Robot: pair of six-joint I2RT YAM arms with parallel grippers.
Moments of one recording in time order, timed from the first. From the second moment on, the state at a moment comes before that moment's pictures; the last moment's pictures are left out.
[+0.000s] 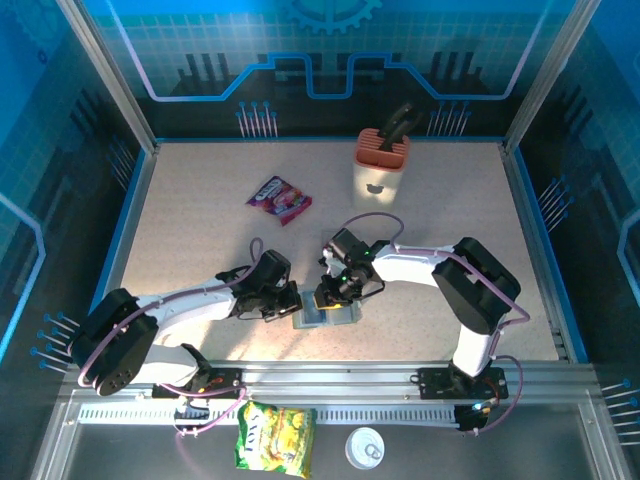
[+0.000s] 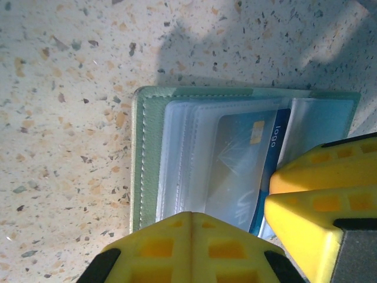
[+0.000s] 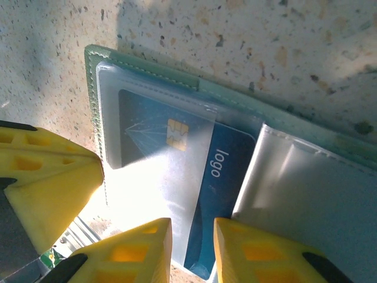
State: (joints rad) left arm -0.68 1.33 0.56 -0.29 0.26 -1.06; right arm 0.77 1.79 0.98 -0.42 -0.54 0.61
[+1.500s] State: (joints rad) left arm -0.68 1.37 0.55 -0.26 0.29 -1.06; right arm 0.77 1.79 0.95 -0.34 -0.59 0.64
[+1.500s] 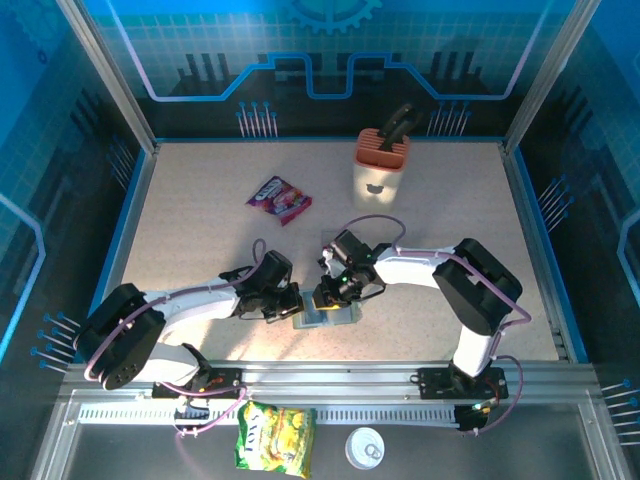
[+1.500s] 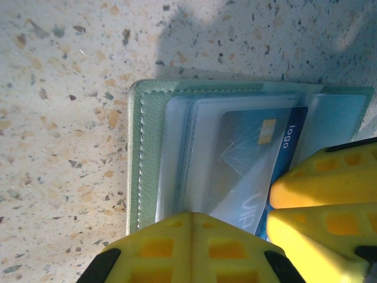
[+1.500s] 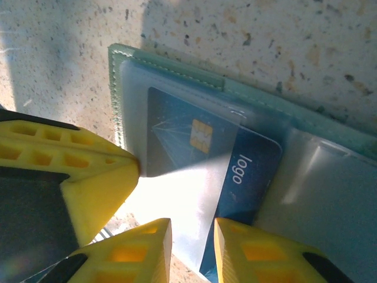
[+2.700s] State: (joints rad) left arm -0.68 1.38 0.60 -0.27 0.32 -1.03; right arm 0.74 1.70 0.94 -0.36 -0.58 0.61
